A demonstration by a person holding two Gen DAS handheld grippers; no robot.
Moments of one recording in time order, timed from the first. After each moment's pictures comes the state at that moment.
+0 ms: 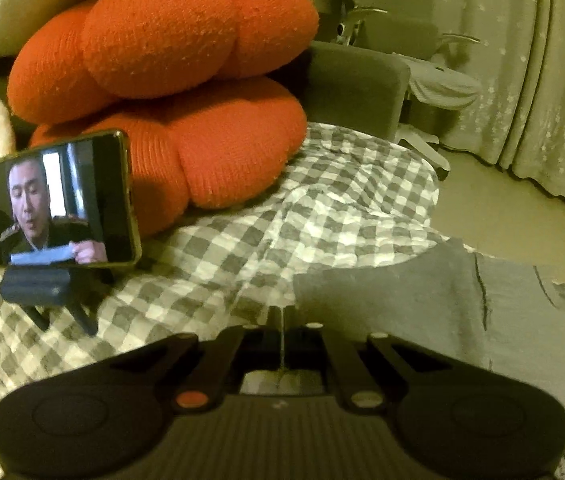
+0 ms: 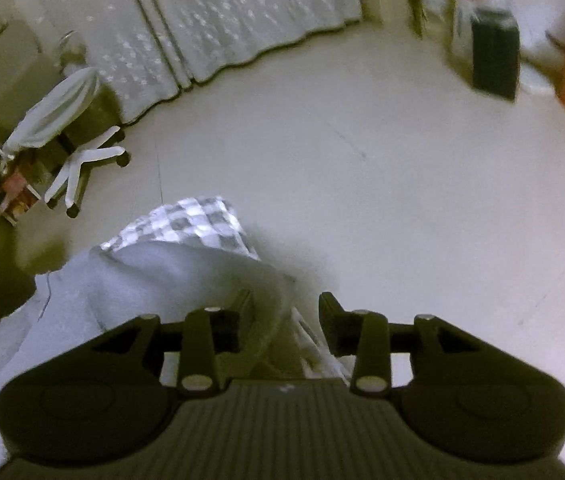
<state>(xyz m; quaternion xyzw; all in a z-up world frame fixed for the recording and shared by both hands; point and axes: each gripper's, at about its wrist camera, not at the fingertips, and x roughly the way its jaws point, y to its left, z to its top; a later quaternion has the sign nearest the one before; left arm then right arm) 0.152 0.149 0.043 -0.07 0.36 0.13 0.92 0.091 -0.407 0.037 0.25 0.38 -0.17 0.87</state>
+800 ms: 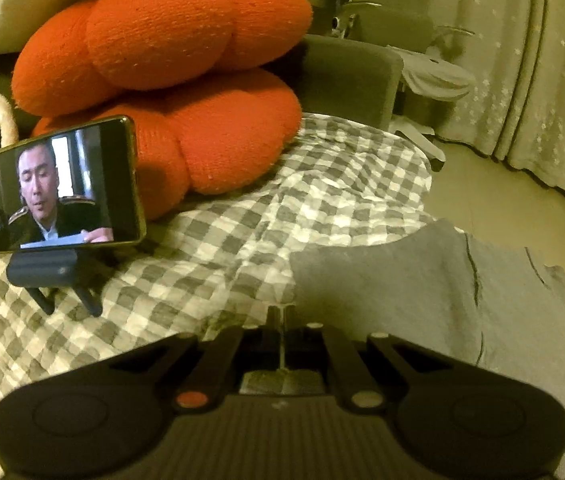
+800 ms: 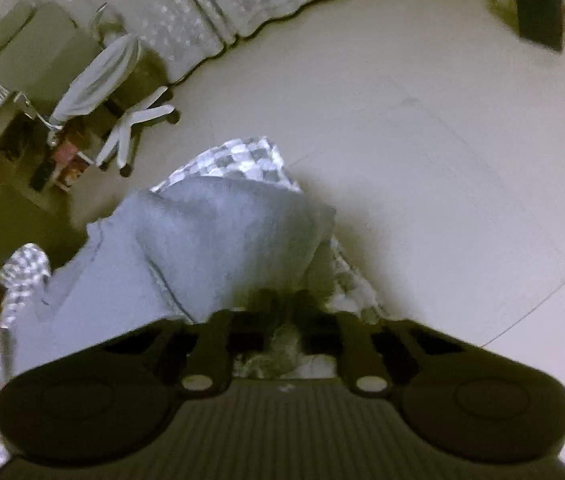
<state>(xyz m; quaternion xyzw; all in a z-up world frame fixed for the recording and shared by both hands) 0.139 0.144 0.043 -0.06 0.36 0.12 0.92 0.065 -0.400 0.049 0.29 0.41 -0.08 0.86</state>
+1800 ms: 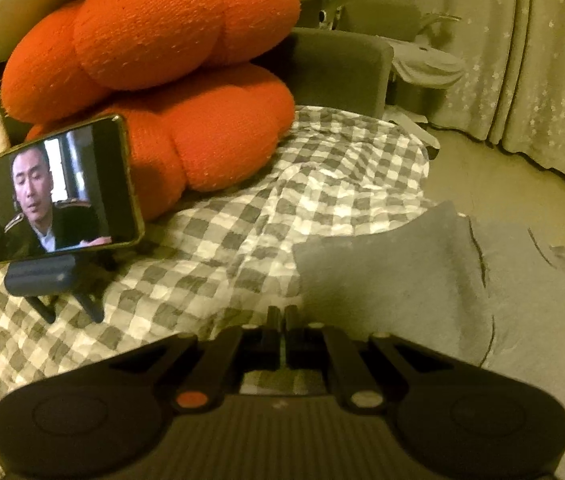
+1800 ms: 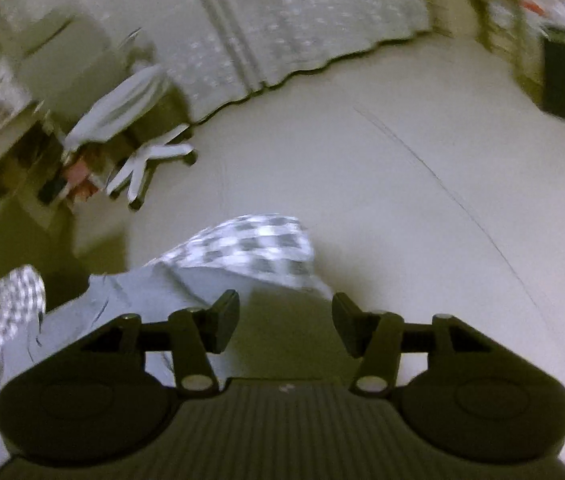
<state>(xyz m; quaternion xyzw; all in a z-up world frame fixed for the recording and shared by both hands) 0.141 0.145 0.039 -0.04 0.37 0.10 0.92 0.106 -0.390 0.071 0.22 0.35 -0.06 0.91</state>
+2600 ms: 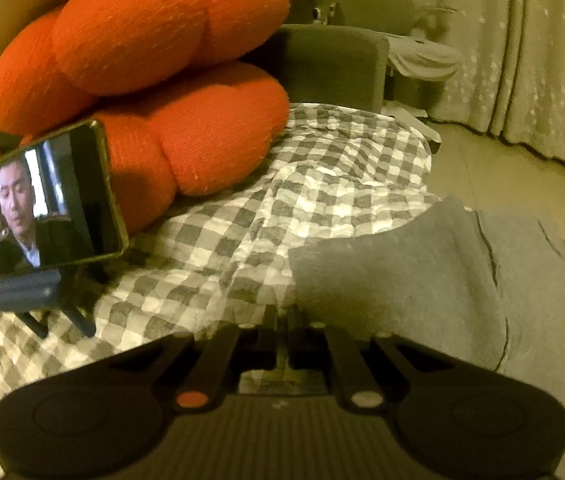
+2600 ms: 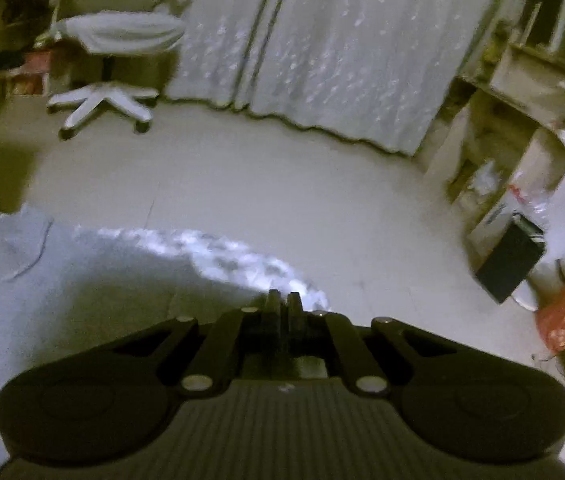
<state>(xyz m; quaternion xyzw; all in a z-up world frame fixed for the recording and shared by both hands) 0.150 0.145 0.033 -0.03 0.37 0.11 0.92 0.187 -0.289 0.031 -0.07 0.32 -0.18 0.93</state>
